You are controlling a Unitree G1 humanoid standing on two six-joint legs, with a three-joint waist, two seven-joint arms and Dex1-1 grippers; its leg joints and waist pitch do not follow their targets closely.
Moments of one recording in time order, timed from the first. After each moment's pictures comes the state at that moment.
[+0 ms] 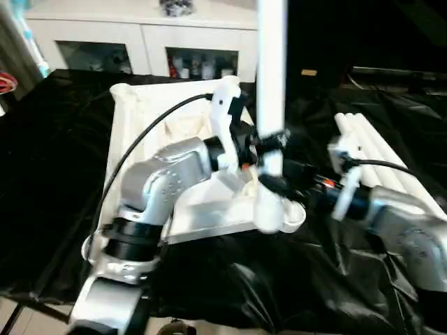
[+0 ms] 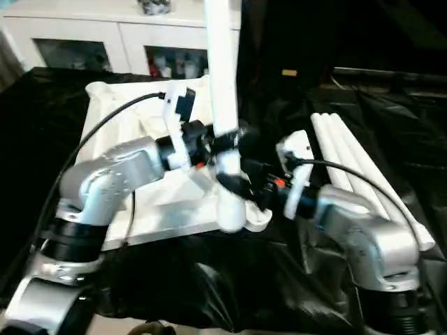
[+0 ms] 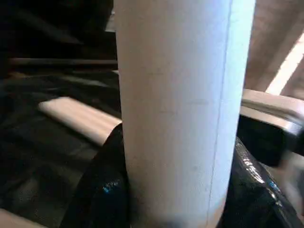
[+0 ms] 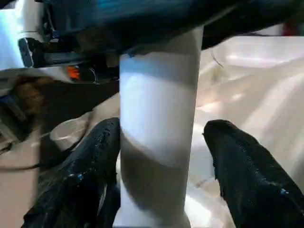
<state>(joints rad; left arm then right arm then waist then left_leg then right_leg) -0.69 0.11 -0.10 0.02 -0.58 0.77 -0.73 -0.29 -0.46 -0.06 -0.26 0.62 0.79 0.84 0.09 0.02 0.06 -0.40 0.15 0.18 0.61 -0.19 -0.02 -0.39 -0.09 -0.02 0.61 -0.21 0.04</state>
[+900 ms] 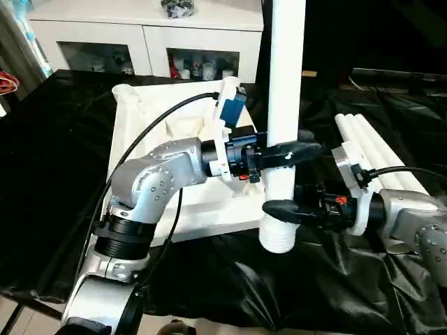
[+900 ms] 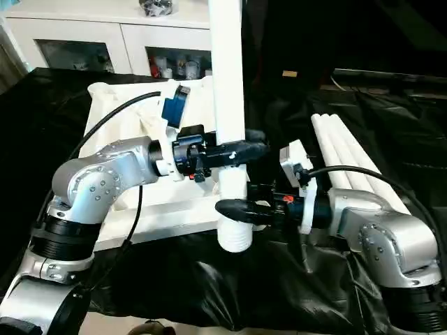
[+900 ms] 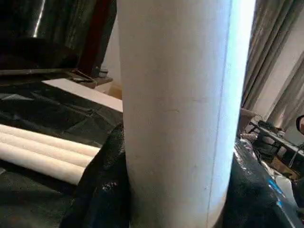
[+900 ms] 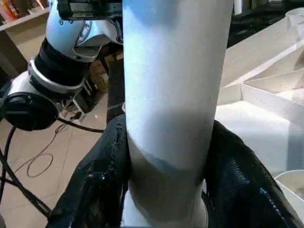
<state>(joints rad) -0.70 0.12 -0.08 0.02 -0.70 0.79 -0.92 -0.30 -0.56 0.00 -0.26 0.70 0.83 1.03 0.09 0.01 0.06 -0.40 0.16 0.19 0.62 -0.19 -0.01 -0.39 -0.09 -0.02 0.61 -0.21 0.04</state>
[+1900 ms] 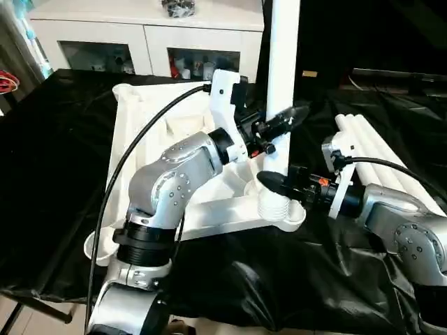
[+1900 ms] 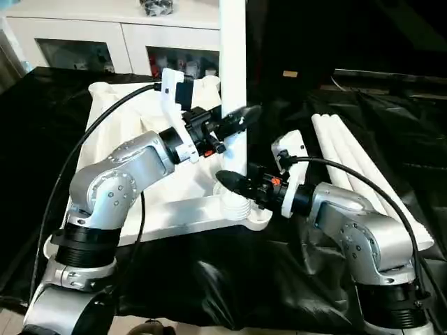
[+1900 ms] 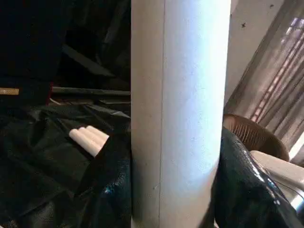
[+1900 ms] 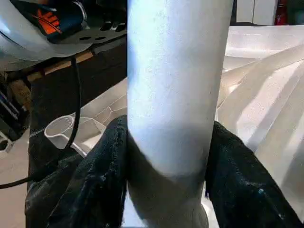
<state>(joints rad) -0.68 -0.04 -0.03 -0.01 -0.55 0.71 -0.47 -0.32 -0.45 -0.02 -0.23 0.61 0.79 0.73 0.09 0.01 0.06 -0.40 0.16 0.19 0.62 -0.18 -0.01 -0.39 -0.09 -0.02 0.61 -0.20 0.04</state>
